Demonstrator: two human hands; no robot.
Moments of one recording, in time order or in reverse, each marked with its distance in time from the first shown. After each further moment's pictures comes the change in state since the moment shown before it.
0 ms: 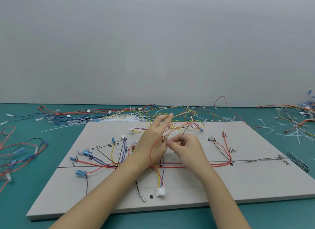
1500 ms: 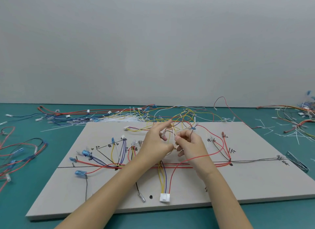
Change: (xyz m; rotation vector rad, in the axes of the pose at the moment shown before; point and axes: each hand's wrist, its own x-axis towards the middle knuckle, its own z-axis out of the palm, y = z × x) left_hand -0.004 0.024 0.002 -0.503 0.066 -0.368; right_hand 0.001 -0.006 -0.007 0.151 0.041 0.054
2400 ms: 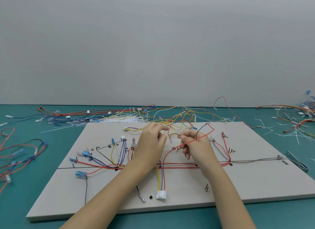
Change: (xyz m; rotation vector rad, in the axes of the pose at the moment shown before) left_hand 0.000 -0.004 -0.006 0.418 0.176 0.241; right_hand 0.003 0.000 -0.013 0.082 0.006 0.060
